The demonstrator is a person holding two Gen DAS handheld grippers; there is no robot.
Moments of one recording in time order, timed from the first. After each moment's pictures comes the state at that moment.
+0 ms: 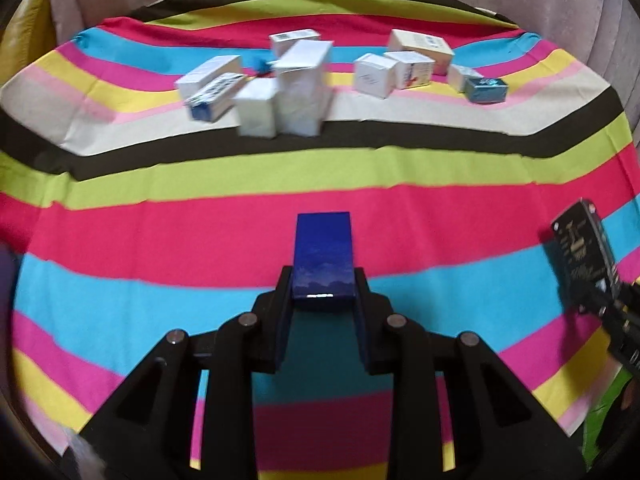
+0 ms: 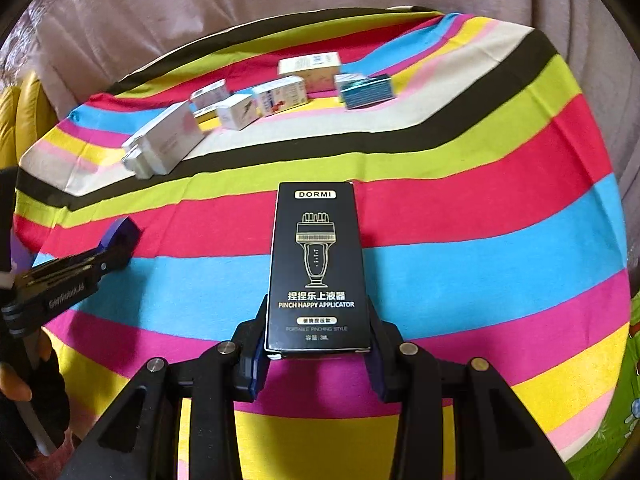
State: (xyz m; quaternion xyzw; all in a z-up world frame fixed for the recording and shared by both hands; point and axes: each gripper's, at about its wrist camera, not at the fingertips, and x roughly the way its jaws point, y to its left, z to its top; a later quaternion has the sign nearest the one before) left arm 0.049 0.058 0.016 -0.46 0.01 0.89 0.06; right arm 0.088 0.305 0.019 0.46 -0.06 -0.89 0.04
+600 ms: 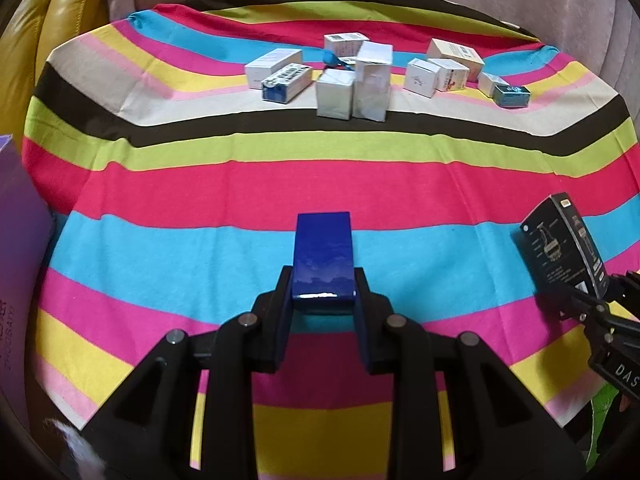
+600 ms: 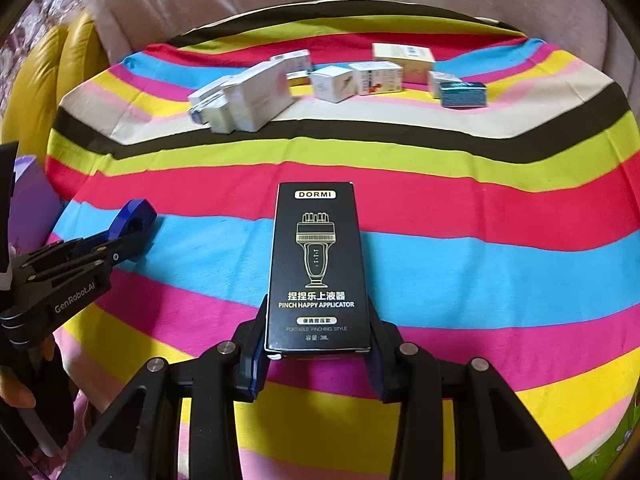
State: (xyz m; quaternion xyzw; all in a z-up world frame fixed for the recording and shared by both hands) left arm 0.088 0.006 0.021 -0.45 0.00 0.89 0.02; right arm 0.098 0.222 0.021 0.47 0.00 -0.87 0.11
